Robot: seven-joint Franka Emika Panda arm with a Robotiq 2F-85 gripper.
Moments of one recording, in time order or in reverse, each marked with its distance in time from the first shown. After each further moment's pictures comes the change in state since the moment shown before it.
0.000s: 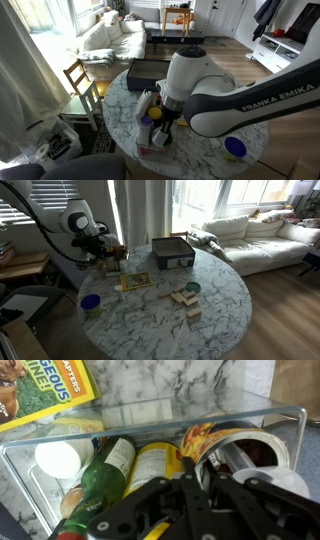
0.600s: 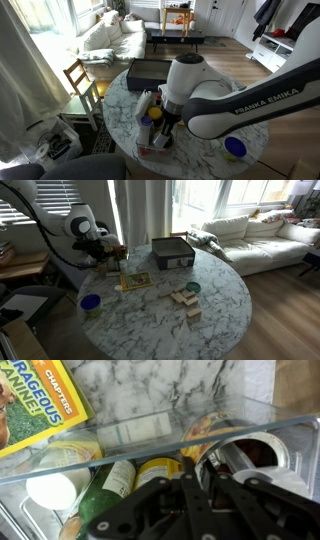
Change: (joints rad) arm -0.007 0.035 -0.002 0.001 0.012 0.001 0.061
